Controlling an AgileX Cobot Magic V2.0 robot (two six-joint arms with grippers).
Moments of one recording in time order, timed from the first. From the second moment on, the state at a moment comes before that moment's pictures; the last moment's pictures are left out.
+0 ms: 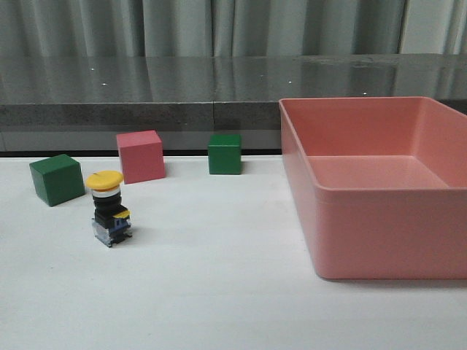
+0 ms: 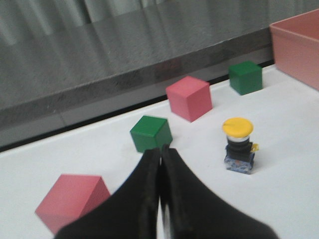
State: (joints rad) left arm -0.21 0.33 -0.14 -0.14 0.08 0.37; right arm 0.14 -0.01 -0.03 0.01 0.14 -0.02
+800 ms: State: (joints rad) left arm -0.03 0.00 0.00 -0.01 0.03 0.15; right arm 0.14 -0.01 -0.03 0.01 0.14 -0.02
